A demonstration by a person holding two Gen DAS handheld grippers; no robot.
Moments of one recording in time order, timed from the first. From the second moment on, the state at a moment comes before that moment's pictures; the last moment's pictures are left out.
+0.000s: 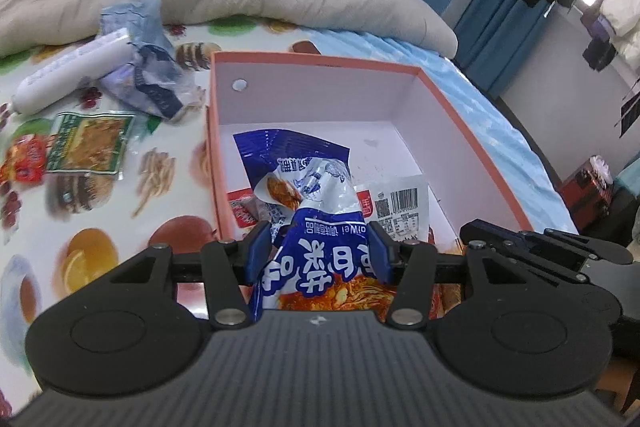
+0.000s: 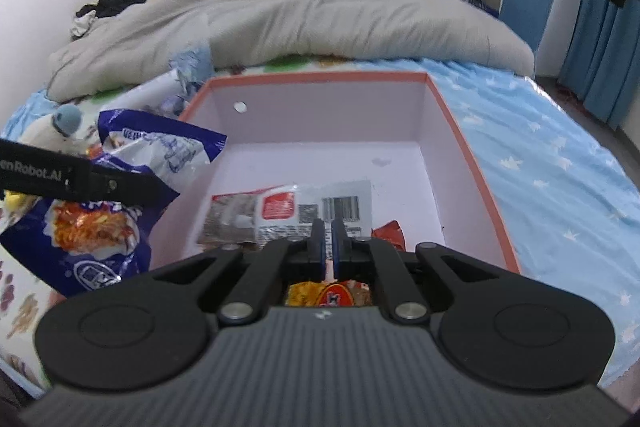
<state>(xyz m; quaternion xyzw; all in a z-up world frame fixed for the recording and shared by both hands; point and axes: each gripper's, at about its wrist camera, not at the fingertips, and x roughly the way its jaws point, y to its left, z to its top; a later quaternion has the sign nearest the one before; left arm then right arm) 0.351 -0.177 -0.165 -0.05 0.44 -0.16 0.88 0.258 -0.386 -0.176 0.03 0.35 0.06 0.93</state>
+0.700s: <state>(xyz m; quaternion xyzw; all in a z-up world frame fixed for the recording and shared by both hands) 0.336 -0.170 -0.145 -0.05 0.40 -0.16 0.90 0.241 -0.390 -0.168 0.05 0.34 0.07 0.94</state>
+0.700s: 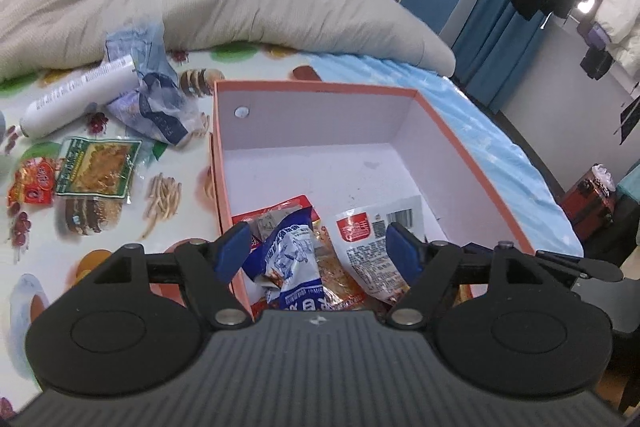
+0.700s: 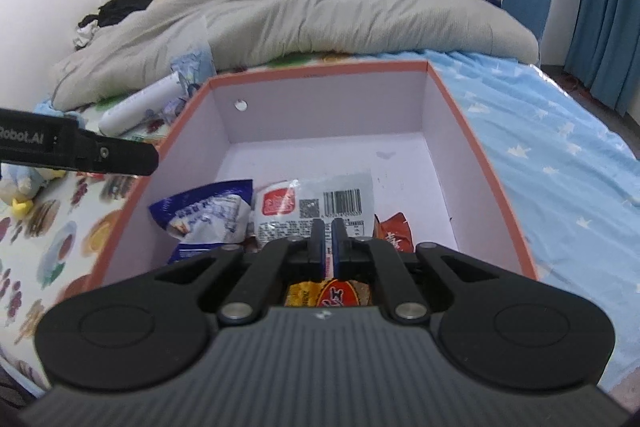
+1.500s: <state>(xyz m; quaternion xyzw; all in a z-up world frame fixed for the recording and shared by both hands) 0.095 -0.082 -0.065 -0.05 0.33 -0.12 0.93 0.082 -0.315 -0.103 0.06 0.27 0.11 0.95</state>
